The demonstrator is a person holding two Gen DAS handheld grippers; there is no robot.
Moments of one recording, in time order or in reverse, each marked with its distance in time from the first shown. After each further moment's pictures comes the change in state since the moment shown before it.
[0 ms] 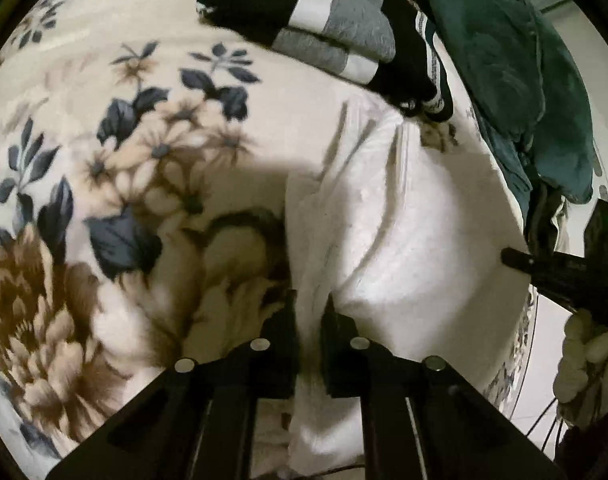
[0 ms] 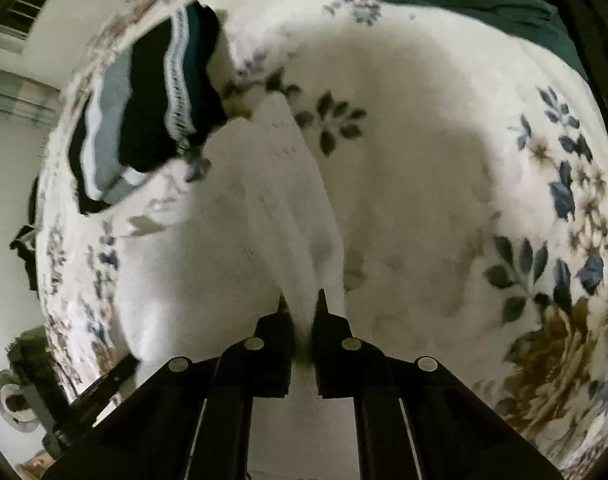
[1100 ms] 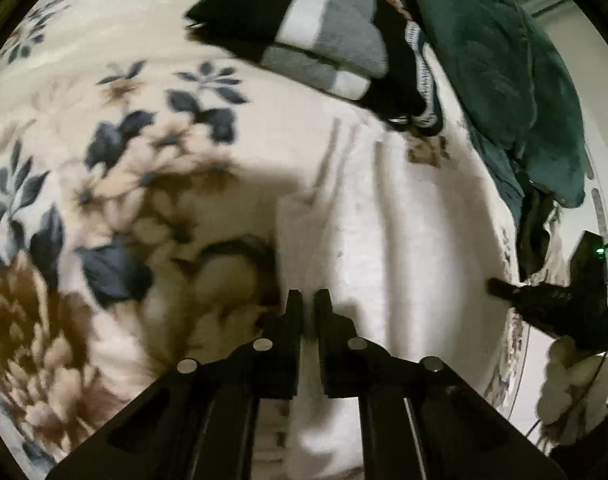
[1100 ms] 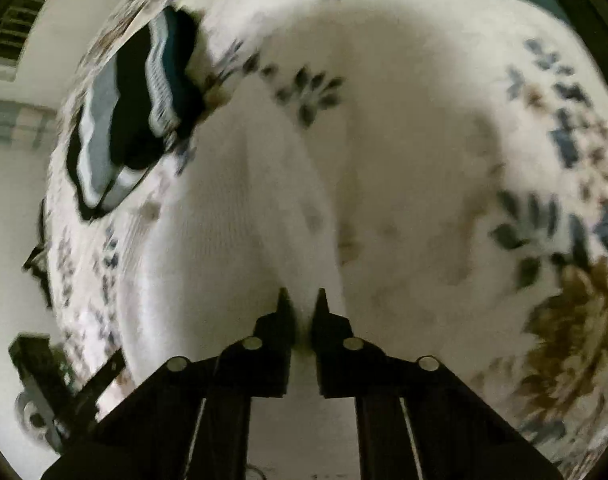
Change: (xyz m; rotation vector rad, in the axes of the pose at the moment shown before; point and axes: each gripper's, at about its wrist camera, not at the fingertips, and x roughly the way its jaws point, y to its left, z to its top) left arm -0.007 0.002 0.013 0.001 -0.040 -0.013; right arm 0.002 -0.021 -0.020 0.100 -0.018 0.046
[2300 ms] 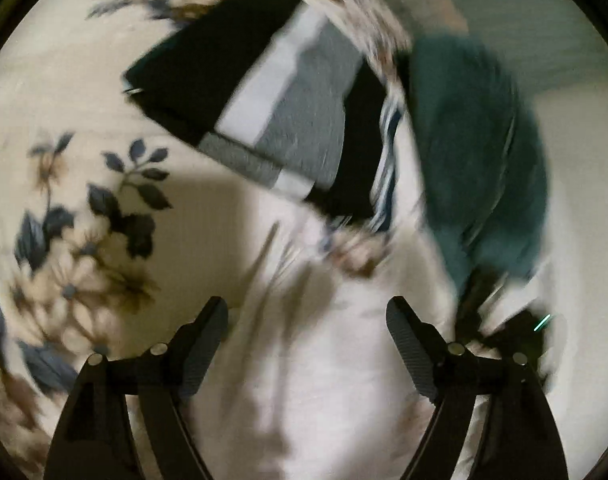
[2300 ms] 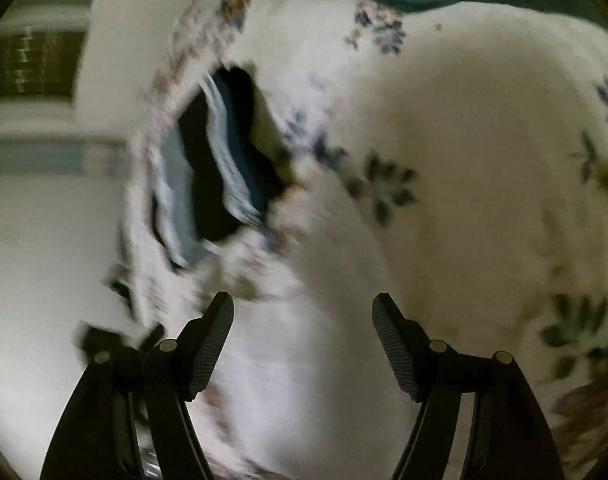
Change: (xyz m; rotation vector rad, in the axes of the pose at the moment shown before) left arm 0.011 -0.036 0.086 -0.084 -0.059 -0.164; right arm -0.007 0.005 0.079 0.011 0.024 0.317
